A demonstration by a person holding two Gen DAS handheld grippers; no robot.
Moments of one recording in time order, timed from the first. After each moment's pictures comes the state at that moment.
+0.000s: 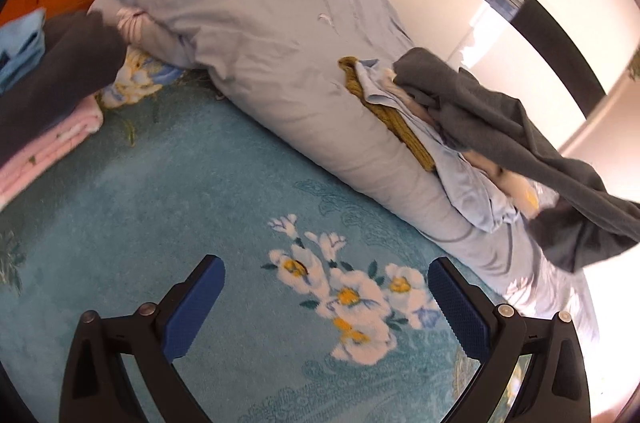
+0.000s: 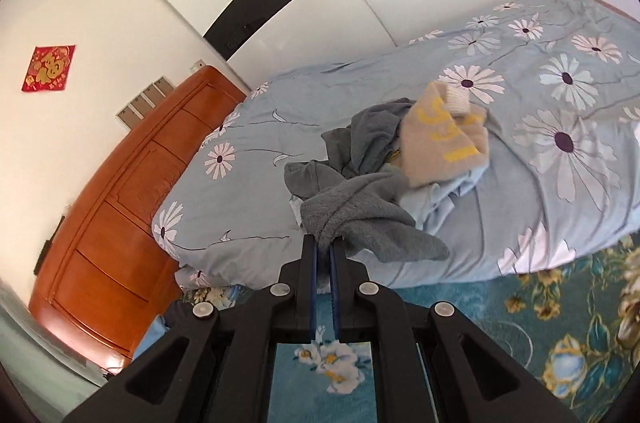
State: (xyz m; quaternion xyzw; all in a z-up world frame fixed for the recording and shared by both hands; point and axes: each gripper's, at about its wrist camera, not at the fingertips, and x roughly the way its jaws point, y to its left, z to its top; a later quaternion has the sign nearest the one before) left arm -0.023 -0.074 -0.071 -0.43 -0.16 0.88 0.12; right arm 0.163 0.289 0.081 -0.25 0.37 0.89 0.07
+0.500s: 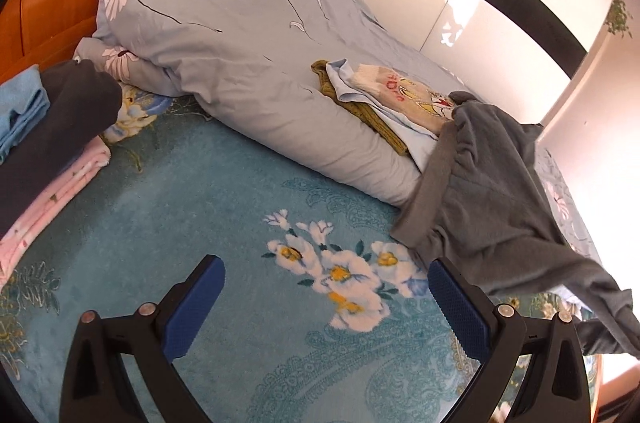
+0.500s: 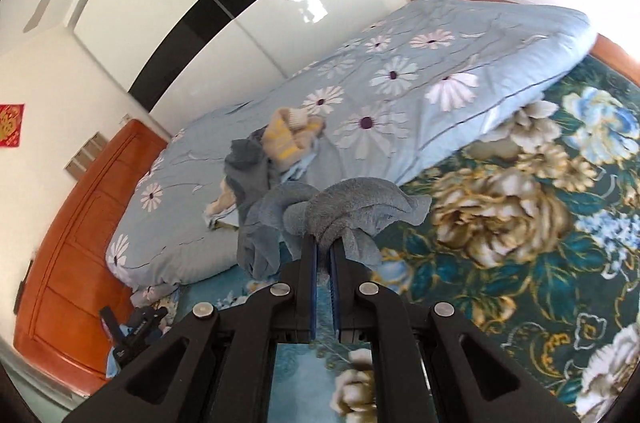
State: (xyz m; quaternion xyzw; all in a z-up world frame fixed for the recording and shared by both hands) left arm 0.005 -0.066 -0.035 -0.44 -0.10 0.88 0.14; right arm 0.416 0.333 0.061 -0.24 0.40 0.85 0.26
